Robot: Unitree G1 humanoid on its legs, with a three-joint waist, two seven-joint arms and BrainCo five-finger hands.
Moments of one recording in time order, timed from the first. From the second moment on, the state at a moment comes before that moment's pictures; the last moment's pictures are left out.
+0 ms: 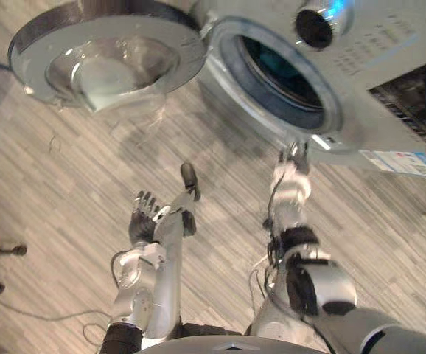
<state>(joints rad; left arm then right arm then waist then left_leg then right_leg) 0.06 -0.06 -0.03 0.25 -0.54 -0.20 0.10 -0.45 -0.04 -0.16 0.77 0.91 -0.26 -0.26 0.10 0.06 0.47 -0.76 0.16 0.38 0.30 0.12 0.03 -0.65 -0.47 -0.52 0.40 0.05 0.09</state>
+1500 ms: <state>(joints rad) 0.06 0.08 0.57 0.01 -0.13 -0.15 0.39 0.11 -0.09 -0.43 1.17 -0.01 -0.01 -0.09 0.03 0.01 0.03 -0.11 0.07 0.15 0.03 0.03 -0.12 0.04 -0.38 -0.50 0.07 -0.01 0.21</state>
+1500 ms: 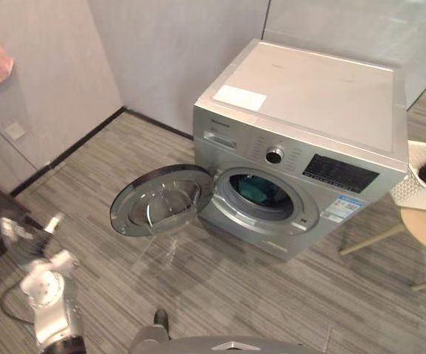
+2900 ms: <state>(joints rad) 0.14 0.18 1.12 0.46 0.01 0.03 0.58 0.13 -0.21 -0.17 1.04 -0.06 0.01 -0.03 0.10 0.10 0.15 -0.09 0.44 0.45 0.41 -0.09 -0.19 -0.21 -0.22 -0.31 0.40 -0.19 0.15</state>
